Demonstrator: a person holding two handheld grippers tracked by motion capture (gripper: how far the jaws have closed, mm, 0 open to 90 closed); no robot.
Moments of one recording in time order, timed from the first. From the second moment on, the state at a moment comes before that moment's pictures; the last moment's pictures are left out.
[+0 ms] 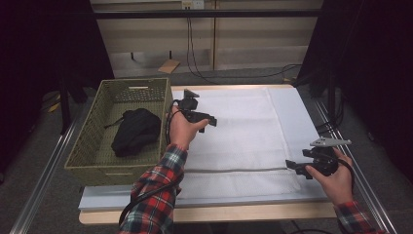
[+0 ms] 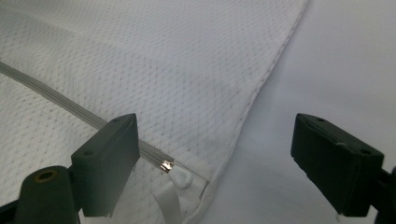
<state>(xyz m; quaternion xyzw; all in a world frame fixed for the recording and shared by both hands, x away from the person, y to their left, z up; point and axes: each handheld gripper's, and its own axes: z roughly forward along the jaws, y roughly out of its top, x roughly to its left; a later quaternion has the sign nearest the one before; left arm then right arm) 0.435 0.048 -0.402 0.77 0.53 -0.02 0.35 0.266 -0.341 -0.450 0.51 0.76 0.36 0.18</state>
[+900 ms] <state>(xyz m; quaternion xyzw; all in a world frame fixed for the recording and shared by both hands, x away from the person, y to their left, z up) 0.400 0.013 -0.431 0.80 0.48 -0.09 0.35 0.256 -0.354 -0.450 0.54 0.75 0.35 0.16</state>
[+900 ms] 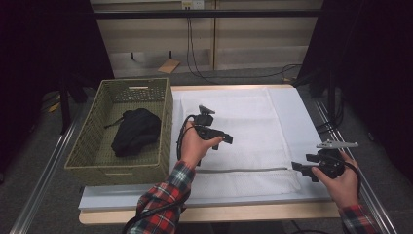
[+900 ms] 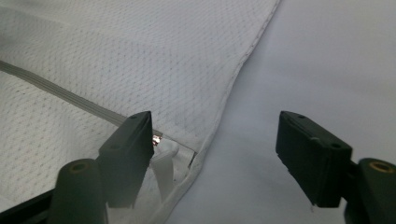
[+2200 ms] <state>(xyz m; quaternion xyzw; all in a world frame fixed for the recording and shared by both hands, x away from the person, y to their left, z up) 0.374 -0.017 -0.446 0.81 0.45 -0.14 0.35 0.263 -0.340 -0.454 0.53 0.77 0.33 0.14</state>
